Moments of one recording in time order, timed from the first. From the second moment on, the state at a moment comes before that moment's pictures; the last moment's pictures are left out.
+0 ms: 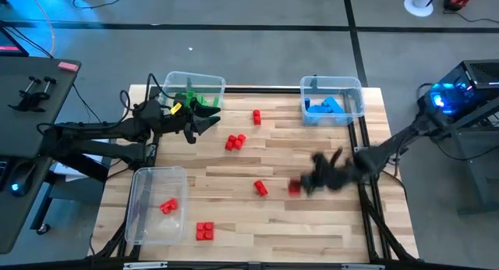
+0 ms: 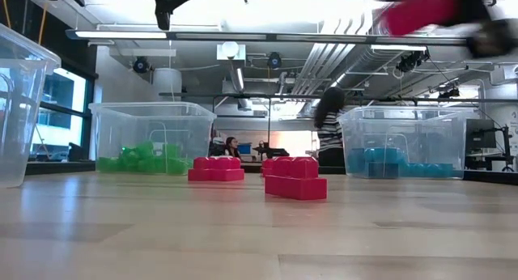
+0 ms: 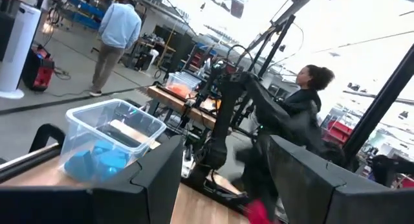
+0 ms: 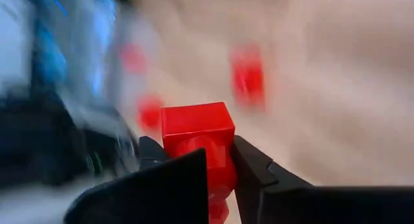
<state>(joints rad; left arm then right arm) 0.19 0.89 0.62 0.42 0.02 -0.47 0.50 1.12 0.80 -0.42 0.39 1.59</state>
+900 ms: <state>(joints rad) 0.19 0.89 0.62 0.45 0.02 -0.60 -0.67 0.98 0.80 -0.62 0.50 0.70</state>
